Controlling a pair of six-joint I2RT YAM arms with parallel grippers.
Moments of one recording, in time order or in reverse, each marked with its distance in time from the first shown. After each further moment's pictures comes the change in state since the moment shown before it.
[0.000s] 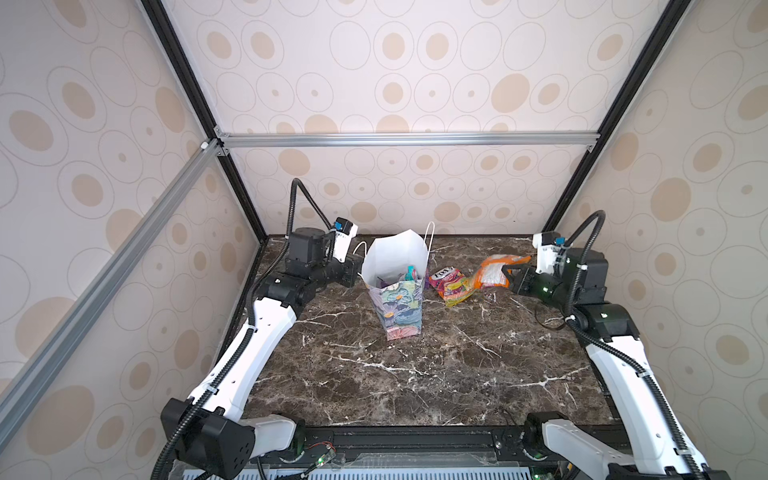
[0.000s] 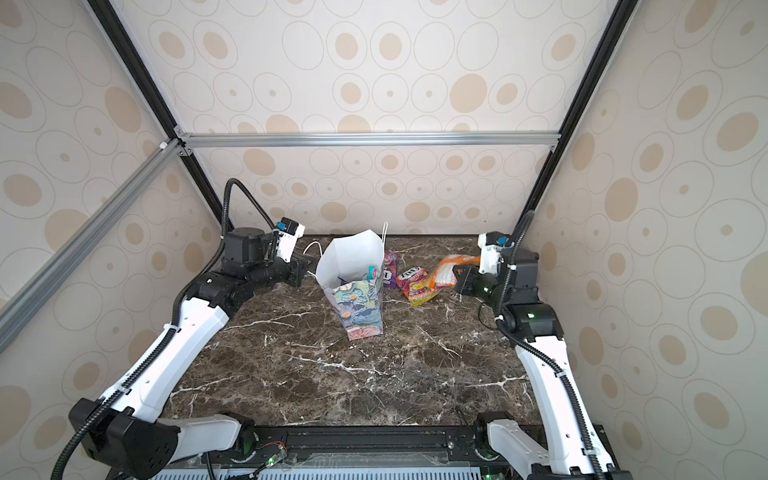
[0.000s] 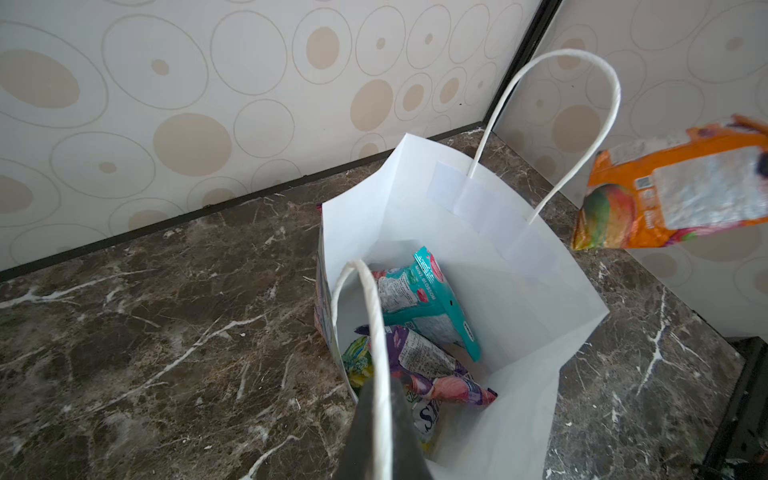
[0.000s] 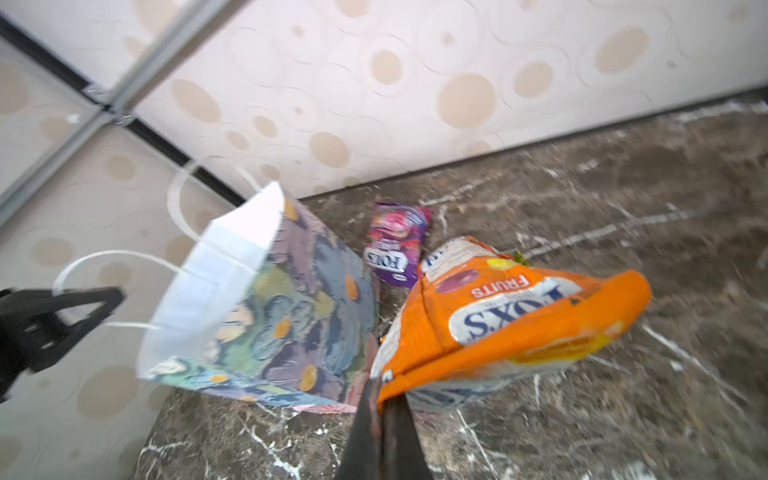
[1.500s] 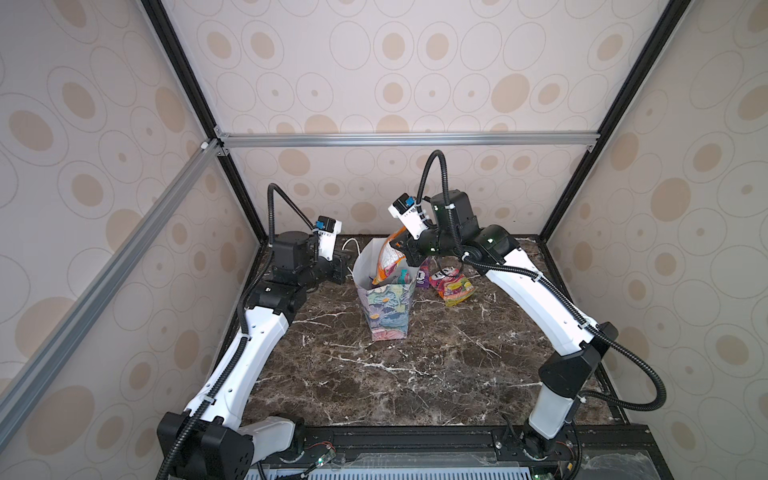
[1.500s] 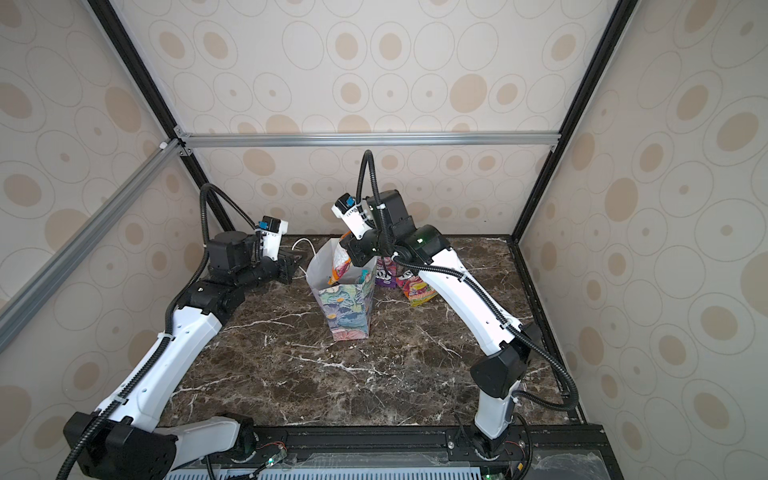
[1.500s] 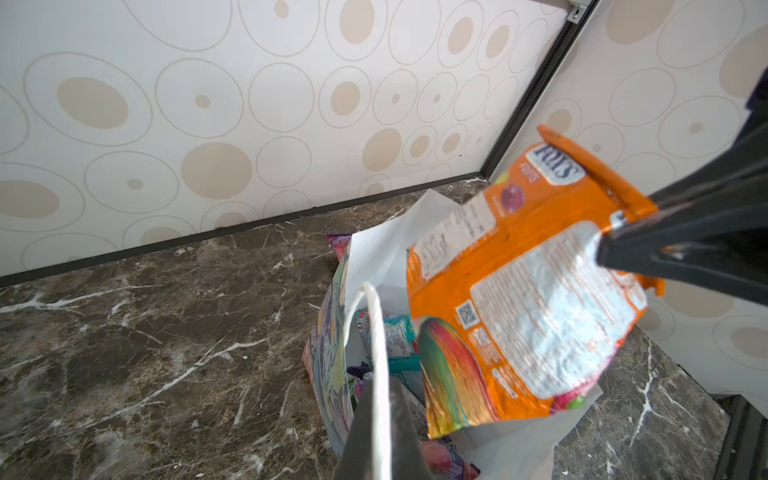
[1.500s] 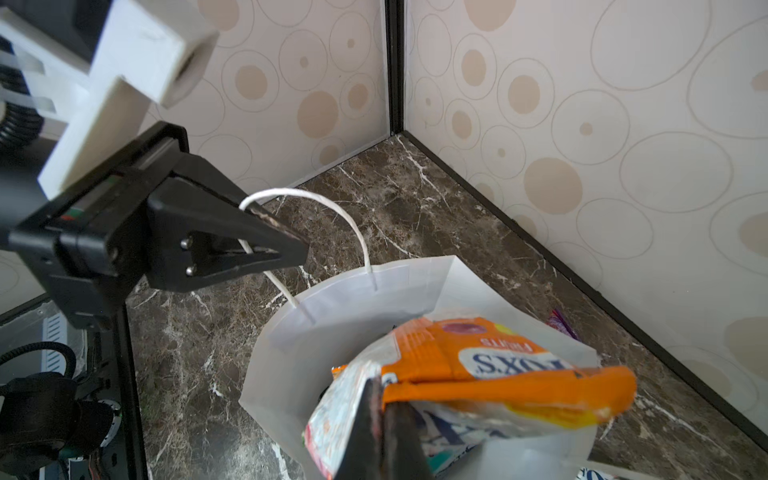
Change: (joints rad) left arm 0.078 -0.060 -0.098 0.156 0.077 -0.087; right arm 0.578 0.765 0.840 -0.220 0.122 -0.451
